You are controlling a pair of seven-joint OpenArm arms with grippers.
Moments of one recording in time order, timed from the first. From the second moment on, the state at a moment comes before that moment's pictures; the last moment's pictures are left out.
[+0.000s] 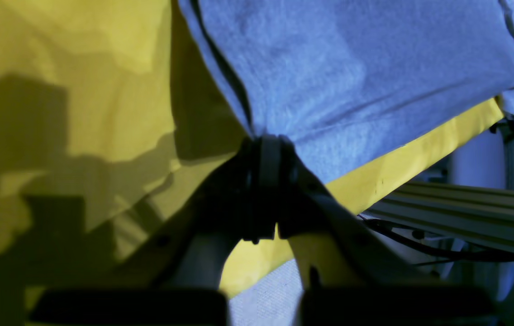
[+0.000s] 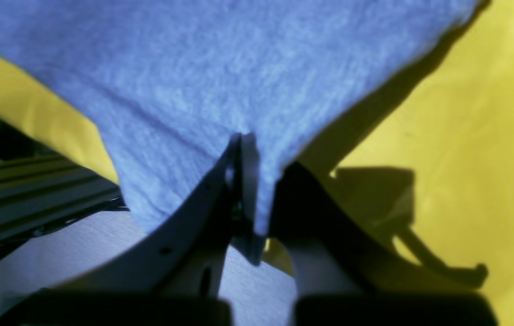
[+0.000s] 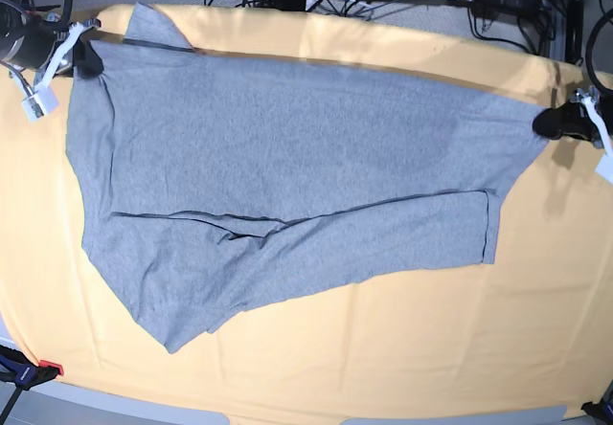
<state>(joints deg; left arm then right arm) 9.0 -47.0 -25.7 74.1 -87.8 -43.9 81.2 -28.7 23.5 38.4 111.7 56.4 41.6 -81.1</state>
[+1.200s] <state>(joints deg) -13.5 -27.0 -25.8 73.7 -50.4 -32.4 55.4 -18.3 23.7 48.3 111.7 68.4 40.9 -82.0</state>
